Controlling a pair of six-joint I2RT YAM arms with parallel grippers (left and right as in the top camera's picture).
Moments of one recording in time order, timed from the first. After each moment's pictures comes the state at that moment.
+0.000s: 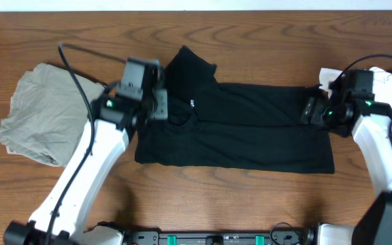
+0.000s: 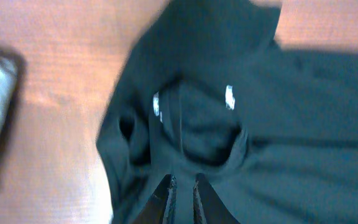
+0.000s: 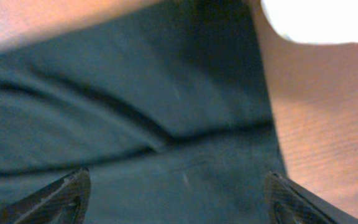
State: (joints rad) left arm -0.31 1.45 1.24 -0.79 -0.03 -0.27; right arm -0.15 1.49 1.01 -0.67 -0.13 0.22
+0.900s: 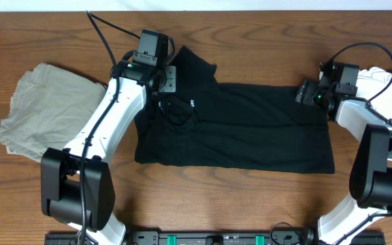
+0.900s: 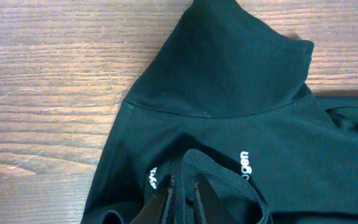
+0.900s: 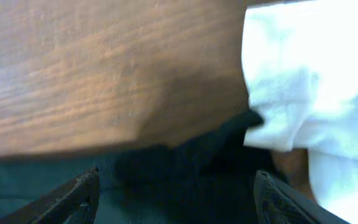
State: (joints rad) left arm -0.29 1.78 1.41 -0.68 -0.03 -0.22; right arm -0.16 1.89 1.01 -0.05 -0.14 0.17
